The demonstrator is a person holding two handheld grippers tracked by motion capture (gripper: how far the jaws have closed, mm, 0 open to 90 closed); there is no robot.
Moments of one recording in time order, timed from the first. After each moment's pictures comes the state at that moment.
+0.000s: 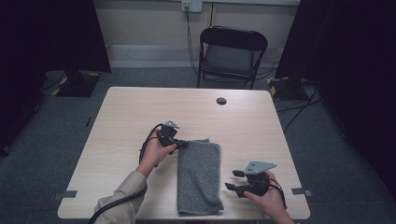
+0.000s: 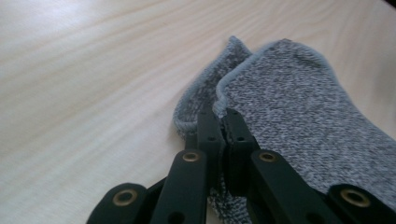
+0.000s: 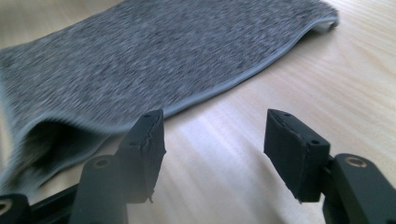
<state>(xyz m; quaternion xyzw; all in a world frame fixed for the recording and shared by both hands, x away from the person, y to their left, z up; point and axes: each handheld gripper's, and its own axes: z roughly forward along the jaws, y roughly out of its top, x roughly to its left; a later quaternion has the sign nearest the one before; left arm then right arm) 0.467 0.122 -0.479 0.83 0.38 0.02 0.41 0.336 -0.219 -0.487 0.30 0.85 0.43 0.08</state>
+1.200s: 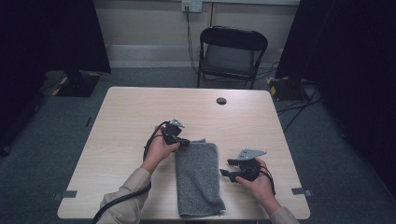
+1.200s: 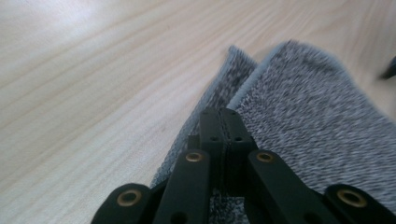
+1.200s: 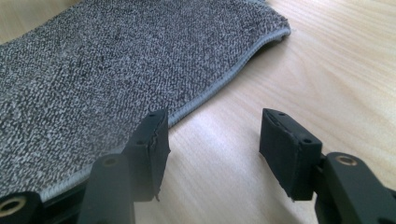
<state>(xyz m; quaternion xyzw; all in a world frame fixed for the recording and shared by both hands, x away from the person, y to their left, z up) 0.481 0.111 -0.471 0.85 0.36 0.03 0.39 0.380 -0.203 -0.497 0.32 0.85 0.42 0.10</state>
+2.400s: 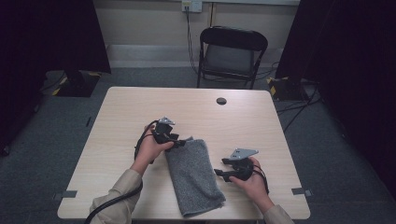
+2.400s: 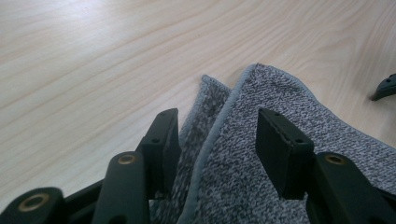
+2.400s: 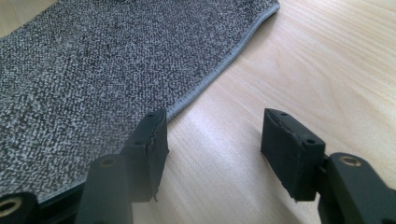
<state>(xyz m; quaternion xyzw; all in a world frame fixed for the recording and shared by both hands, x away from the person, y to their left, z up) 0.479 0.127 -0.473 0.83 0.38 0.05 0.40 0.383 -0.183 -0.499 0.30 0.86 0.41 0.10</state>
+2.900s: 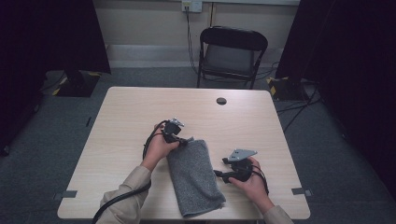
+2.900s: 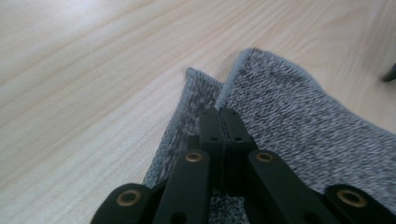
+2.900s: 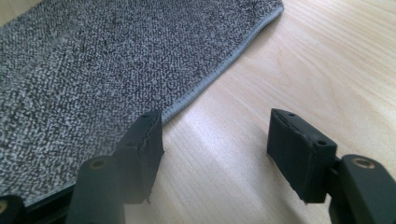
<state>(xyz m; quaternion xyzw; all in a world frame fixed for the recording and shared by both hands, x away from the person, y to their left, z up) 0.484 0.109 -0.466 0.86 0.37 0.03 0.36 0.381 -0.180 -0.499 0.29 0.86 0.40 0.12</state>
